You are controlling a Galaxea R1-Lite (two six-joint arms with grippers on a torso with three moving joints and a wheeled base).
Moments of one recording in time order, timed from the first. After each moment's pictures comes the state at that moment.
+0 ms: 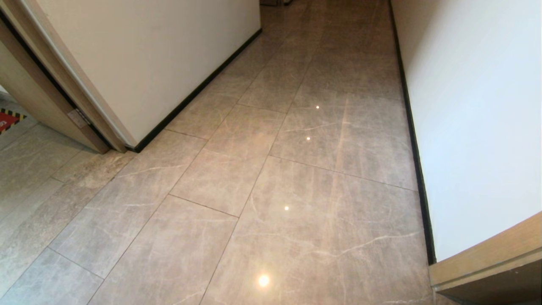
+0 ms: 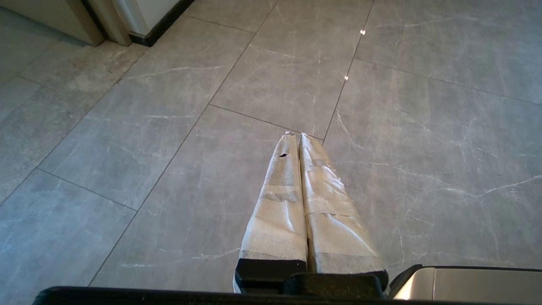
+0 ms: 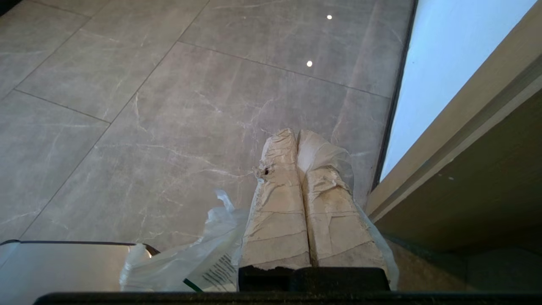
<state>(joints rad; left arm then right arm) 0.00 0.00 0.00 0.01 0.00 0.00 0.00 0.00 -0.02 0.06 0.02 -0.04</state>
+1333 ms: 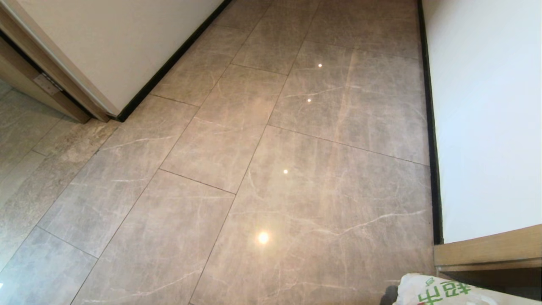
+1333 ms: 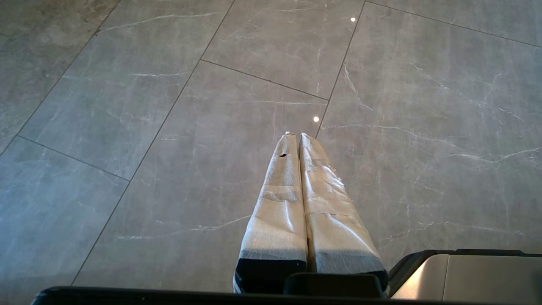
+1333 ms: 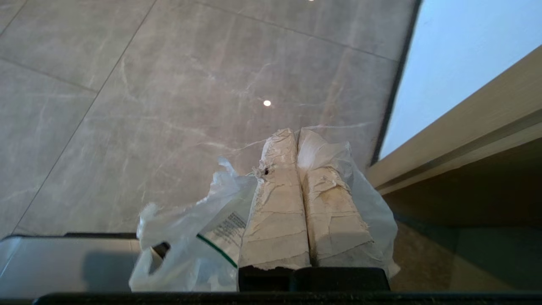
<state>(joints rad) 0.00 0.00 0.00 0.01 0.00 0.00 0.00 0.10 -0.25 0.17 0.02 -0.04</state>
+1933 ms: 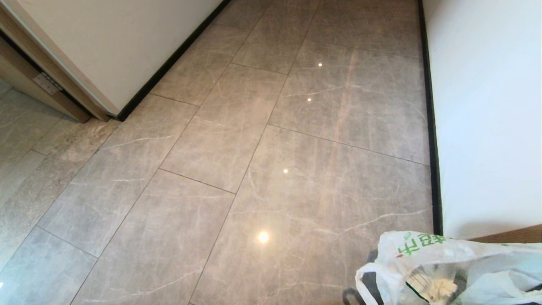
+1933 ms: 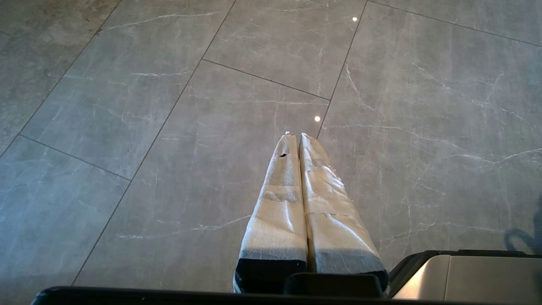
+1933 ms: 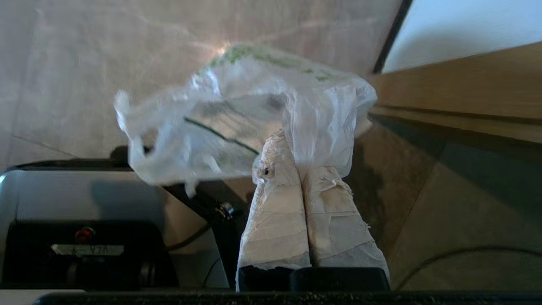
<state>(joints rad) 0.00 0.00 0.00 0.01 0.00 0.00 -0.01 0.72 -0.63 0.40 -0.01 -0.05</state>
